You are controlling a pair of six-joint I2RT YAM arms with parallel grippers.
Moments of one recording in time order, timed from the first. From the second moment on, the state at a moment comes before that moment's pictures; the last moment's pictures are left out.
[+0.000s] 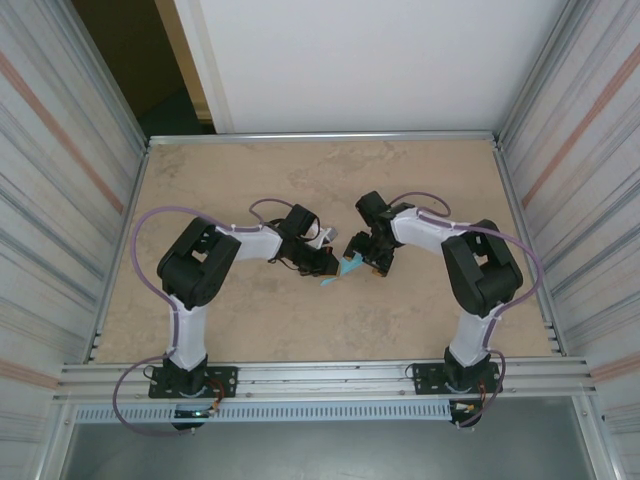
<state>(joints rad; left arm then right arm) -0.63 2.00 1.11 -0.20 0.71 -0.48 0.52 1.81 1.12 -0.66 -0.18 0.96</state>
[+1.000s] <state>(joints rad) -0.63 2.00 1.12 -0.23 0.70 -0.48 0.54 1.70 0.97 -0.34 -0.29 0.86</state>
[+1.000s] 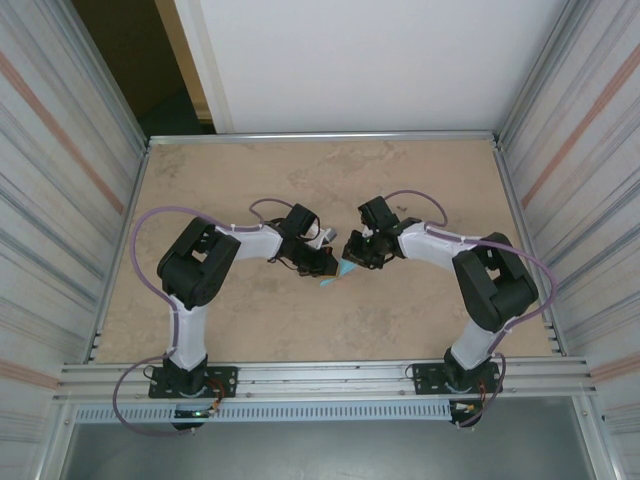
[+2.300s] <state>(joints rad) -0.64 2.03 1.19 -0.25 0.71 -0.51 0.52 1.77 0.93 -0.28 -0.31 0.86</state>
